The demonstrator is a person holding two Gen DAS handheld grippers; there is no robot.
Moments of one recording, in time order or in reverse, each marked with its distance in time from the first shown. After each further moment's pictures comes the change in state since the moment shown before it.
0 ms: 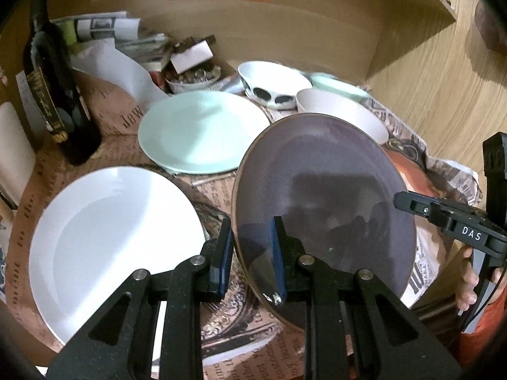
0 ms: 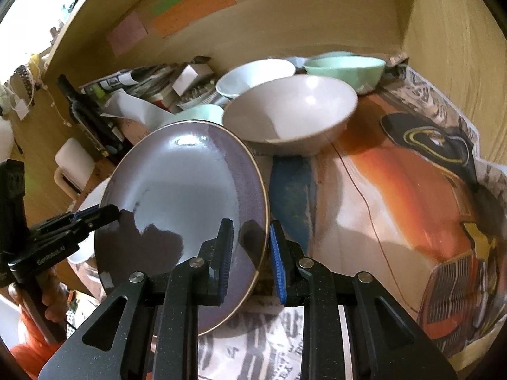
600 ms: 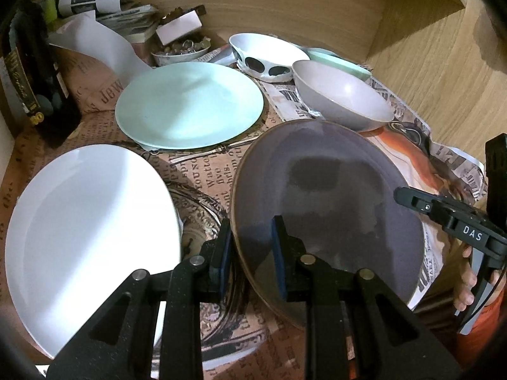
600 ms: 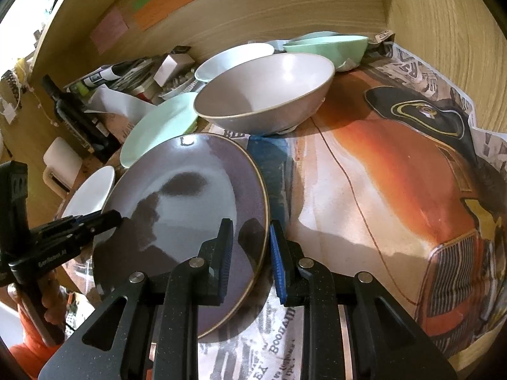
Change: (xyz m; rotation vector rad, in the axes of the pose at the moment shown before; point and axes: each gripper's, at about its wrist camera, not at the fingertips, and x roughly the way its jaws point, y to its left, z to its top) left arm 0.030 -0.005 -0.003 -0.012 0.091 -0.030; right arm 0.009 -0.017 -0.008 0.047 0.035 -0.022
